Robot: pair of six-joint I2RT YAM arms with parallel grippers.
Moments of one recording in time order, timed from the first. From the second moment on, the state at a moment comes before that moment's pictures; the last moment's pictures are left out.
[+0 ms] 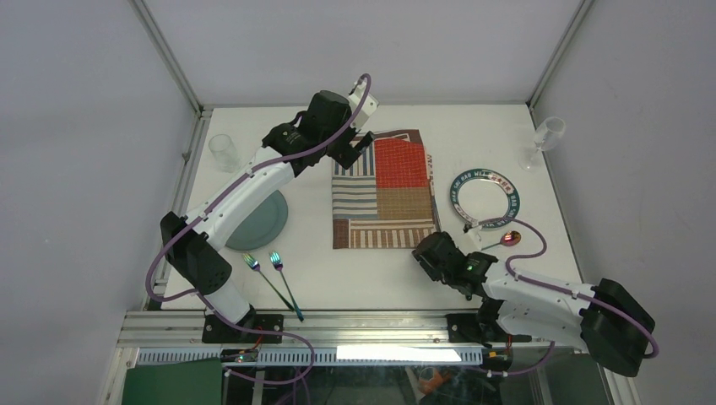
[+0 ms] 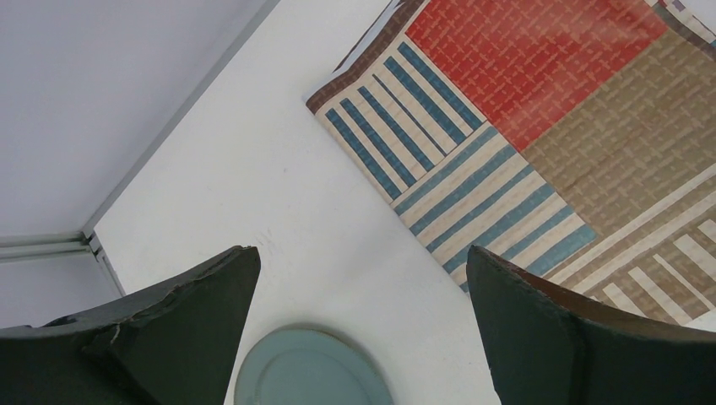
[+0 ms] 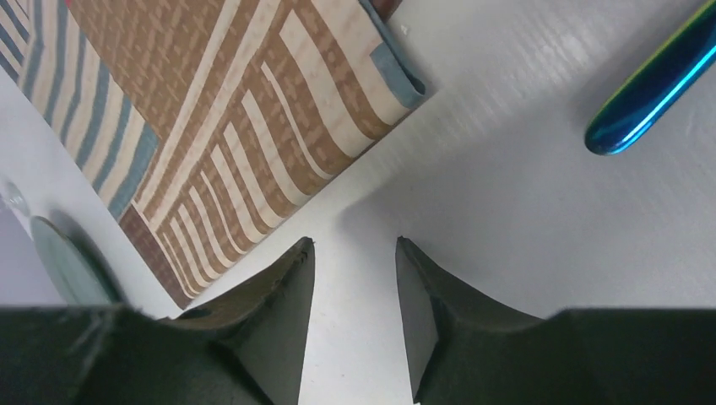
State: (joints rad) left arm -0.69 1.65 1.71 -0.67 -0.25 0.29; right arm 0.91 0.97 0.36 -0.41 0.44 1.59
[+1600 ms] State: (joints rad) left arm -0.69 1.64 1.67 -0.67 -0.21 0.28; right arm 1.02 0.94 0.41 -0.60 0.78 2.09
